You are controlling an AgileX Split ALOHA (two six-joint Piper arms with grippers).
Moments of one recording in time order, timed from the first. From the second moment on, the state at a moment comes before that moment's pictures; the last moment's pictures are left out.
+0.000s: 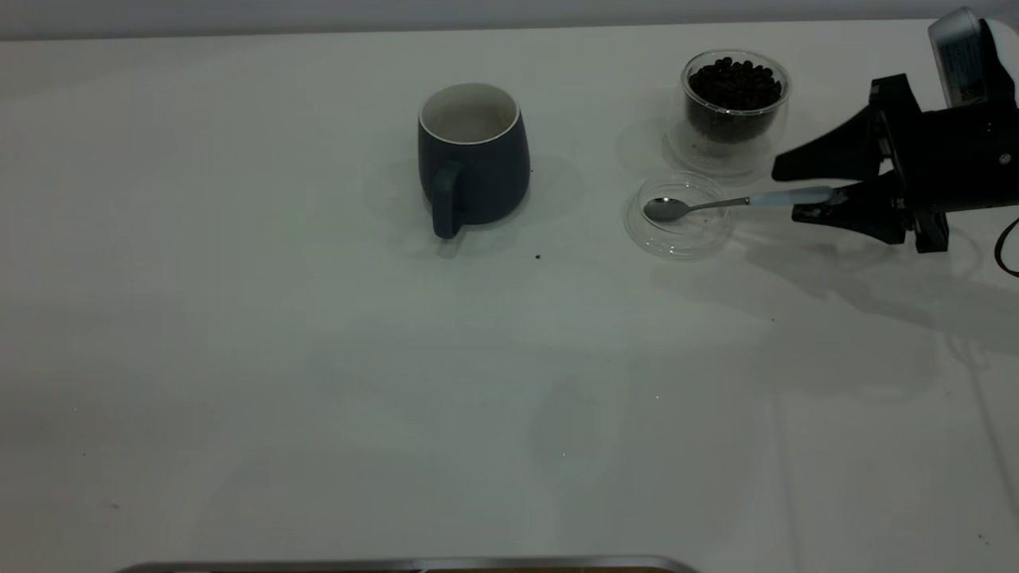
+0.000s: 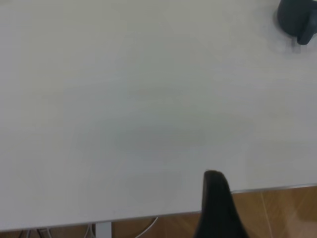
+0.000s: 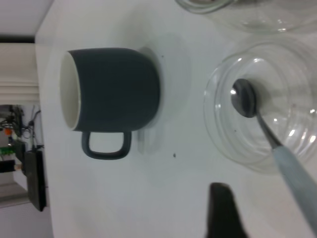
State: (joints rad) left arm -0.06 -0.02 -0.49 -0.03 1.14 0.02; right arm -0.19 2.45 -1.01 1.72 0.96 -1.49
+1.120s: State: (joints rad) left arm -0.06 -0.02 -0.49 -0.03 1.14 0.02; right arm -0.26 2.05 -1.01 1.18 0.84 -0.94
